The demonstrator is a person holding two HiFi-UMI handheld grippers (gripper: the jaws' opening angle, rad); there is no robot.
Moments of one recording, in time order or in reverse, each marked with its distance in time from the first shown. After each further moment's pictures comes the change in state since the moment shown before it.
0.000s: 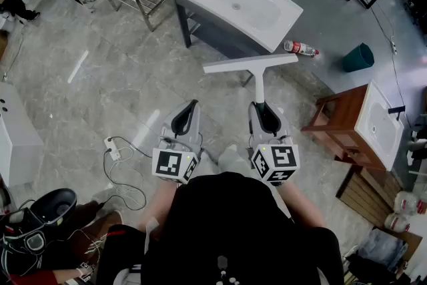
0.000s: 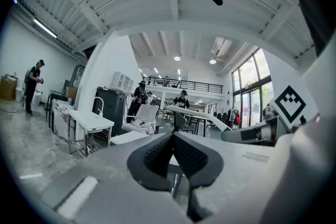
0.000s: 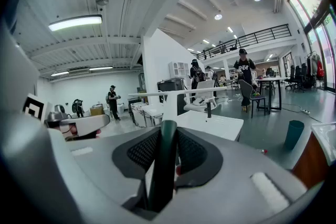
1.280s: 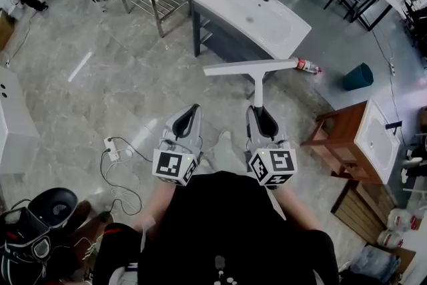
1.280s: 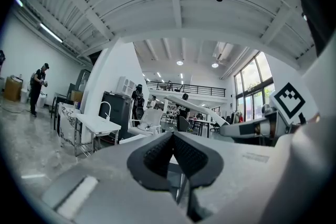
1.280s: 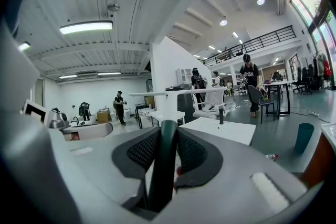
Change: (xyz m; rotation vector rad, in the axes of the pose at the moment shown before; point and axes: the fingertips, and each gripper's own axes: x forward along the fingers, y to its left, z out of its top) left arm -0.065 0.042 0.003 0.000 -0.047 0.036; right arm -0.002 0.082 0.004 -0.022 -0.081 0.071
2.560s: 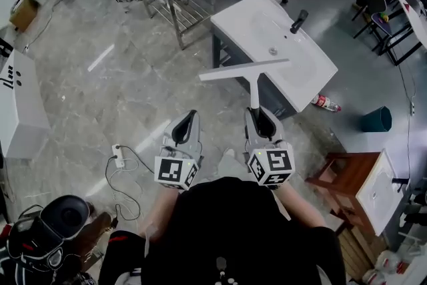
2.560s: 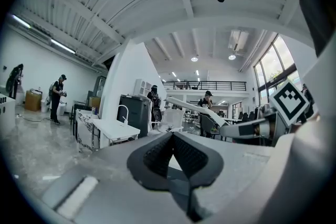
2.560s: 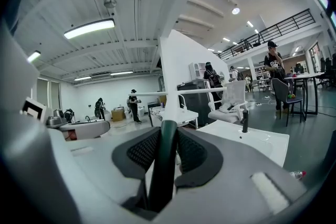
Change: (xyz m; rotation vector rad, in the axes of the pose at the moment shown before) left arm 0.149 0.107 0.018 0.029 0.011 0.219; right arm 0.209 -0.054 0.040 -0.014 0.043 0.191
